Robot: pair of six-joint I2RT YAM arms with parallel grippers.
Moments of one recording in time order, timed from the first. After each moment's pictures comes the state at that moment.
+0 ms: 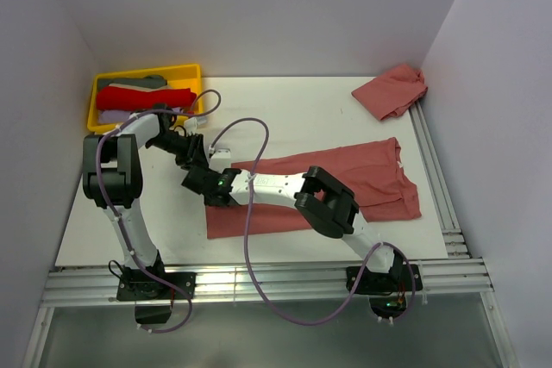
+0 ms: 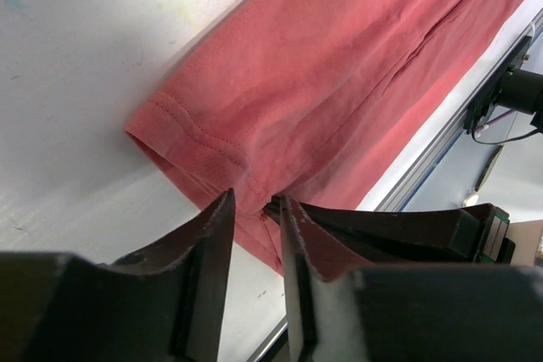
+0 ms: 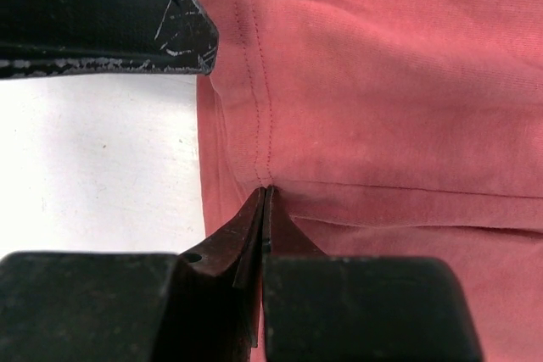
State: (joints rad) left arm -0.01 1.98 1.36 -0.92 0.79 0.25; right arm 1.16 2.26 1.76 -0.57 0.46 1.02
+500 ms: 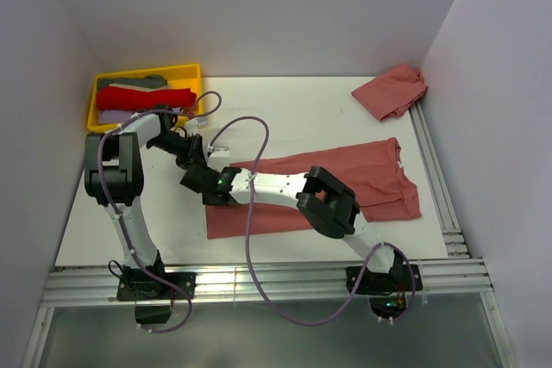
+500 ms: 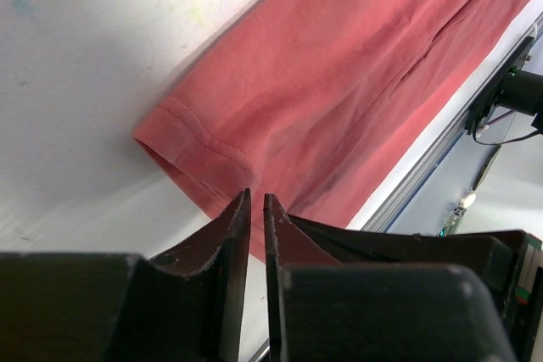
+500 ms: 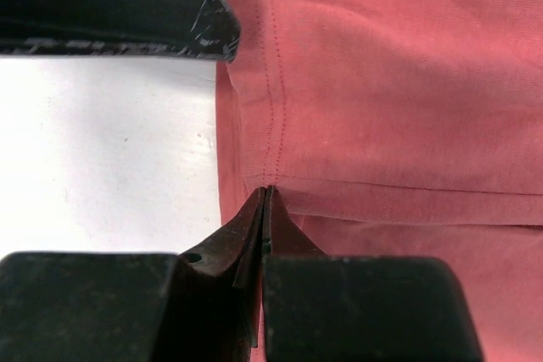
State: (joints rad) left arm -0.01 2.00 1.37 -0.92 0.78 0.25; right arm 1.16 2.25 1.77 -0.58 0.45 1.02
